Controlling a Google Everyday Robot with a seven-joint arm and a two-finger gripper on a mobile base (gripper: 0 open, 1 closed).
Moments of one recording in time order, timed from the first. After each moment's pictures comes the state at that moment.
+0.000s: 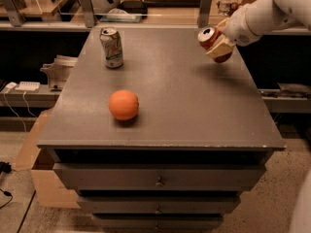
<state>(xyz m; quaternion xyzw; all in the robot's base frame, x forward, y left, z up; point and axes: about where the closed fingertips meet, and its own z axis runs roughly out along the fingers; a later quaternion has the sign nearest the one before) 0.734 -0.195 0.913 -0.59 0.70 -0.01 0.40</state>
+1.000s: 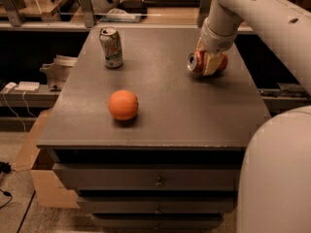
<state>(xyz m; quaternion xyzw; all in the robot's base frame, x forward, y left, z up) 0.707 -0.174 0.857 -0.77 0.62 -0.10 0.14</state>
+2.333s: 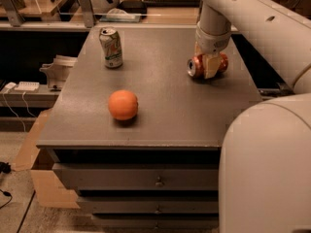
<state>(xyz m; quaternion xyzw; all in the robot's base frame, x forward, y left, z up) 0.703 -0.173 0.848 -0.79 0.60 -0.10 0.06</state>
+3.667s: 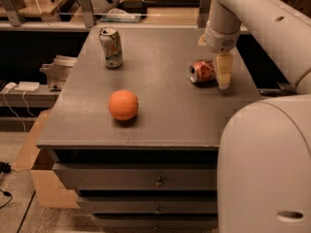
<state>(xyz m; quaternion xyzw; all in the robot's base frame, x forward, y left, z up) 0.704 -0.194 0.847 -0.77 0.63 -0.08 0.07</state>
